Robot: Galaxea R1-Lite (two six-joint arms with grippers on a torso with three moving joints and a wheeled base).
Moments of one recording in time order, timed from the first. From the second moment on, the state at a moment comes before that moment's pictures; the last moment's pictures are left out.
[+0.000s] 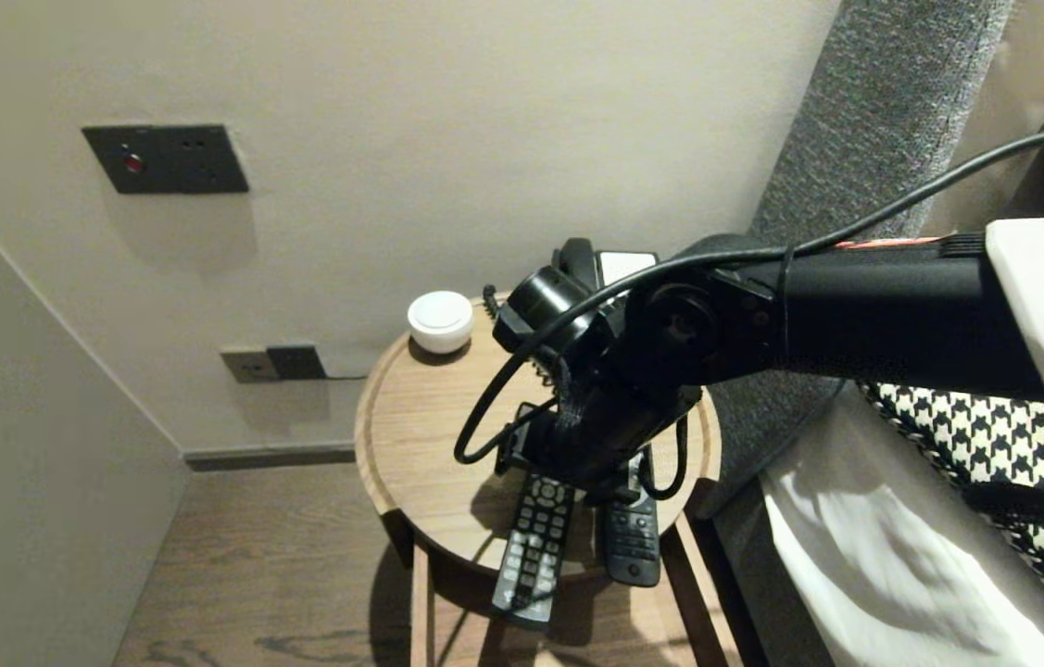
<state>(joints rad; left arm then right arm) 0.01 0.00 0.00 -0.02 0.01 -0.01 0.81 2.12 -1.92 0.83 -0.07 0.99</state>
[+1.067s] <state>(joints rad) 0.01 0.00 0.00 -0.02 0.01 -0.01 0.64 1.74 -1.91 0.93 -0.07 0.88</state>
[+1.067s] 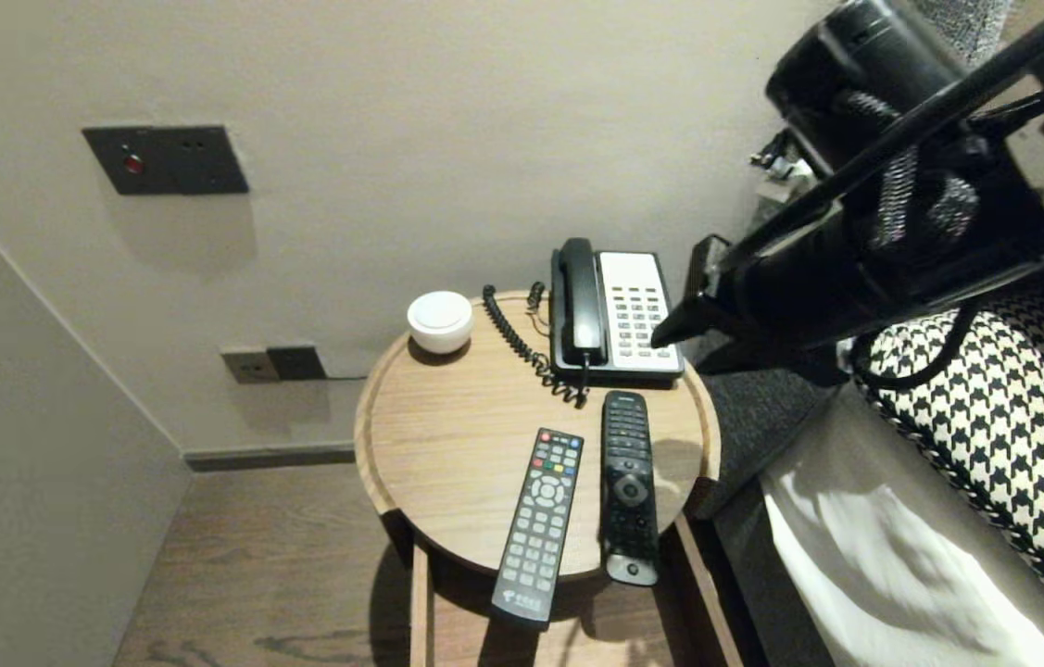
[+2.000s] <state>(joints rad) 0.01 0.00 0.00 -0.02 0.01 -0.01 0.21 1.30 -1.51 0.98 -0.05 0.52</state>
